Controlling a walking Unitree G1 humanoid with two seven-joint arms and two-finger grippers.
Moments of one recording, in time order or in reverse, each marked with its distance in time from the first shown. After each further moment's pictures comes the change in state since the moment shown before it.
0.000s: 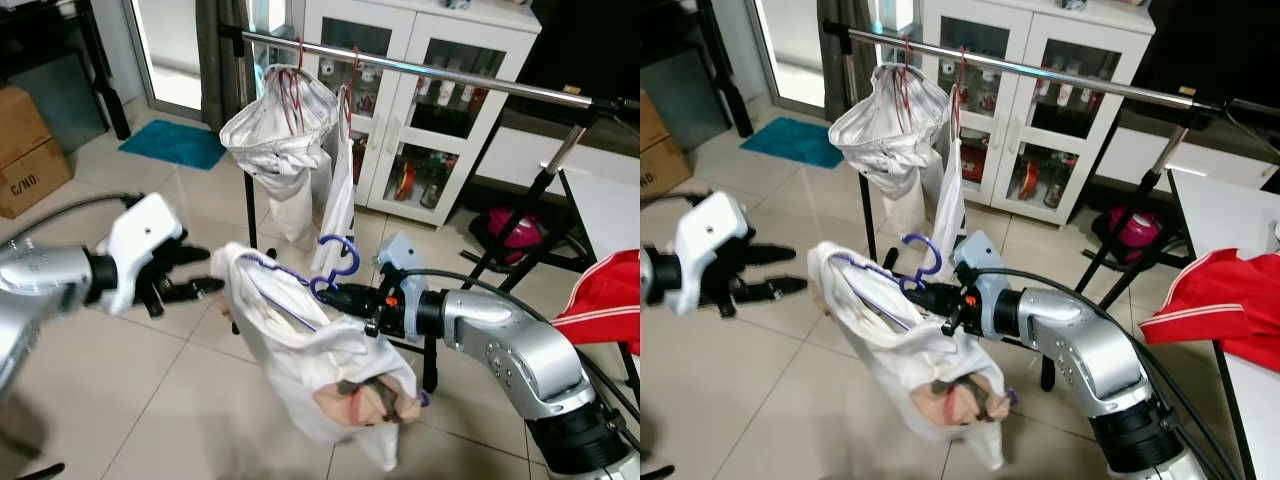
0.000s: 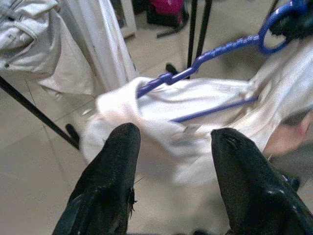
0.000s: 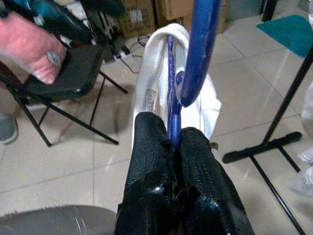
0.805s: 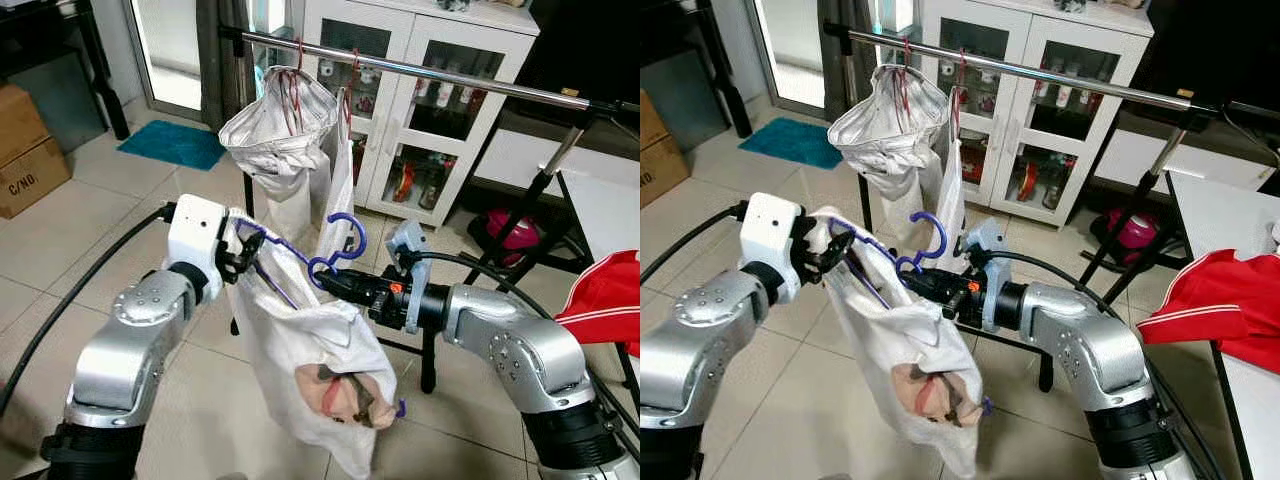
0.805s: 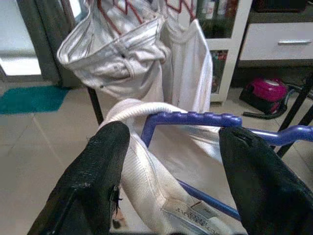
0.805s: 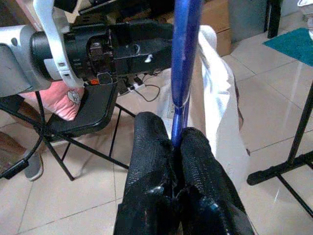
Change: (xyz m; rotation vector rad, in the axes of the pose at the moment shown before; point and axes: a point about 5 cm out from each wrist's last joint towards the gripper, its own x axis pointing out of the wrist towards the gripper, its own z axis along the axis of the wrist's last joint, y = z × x) left arm 0.062 -0.020 0.009 -0.200 -0.247 0.503; right arm -0.002 -0.001 0.008 0.122 -0.118 0.038
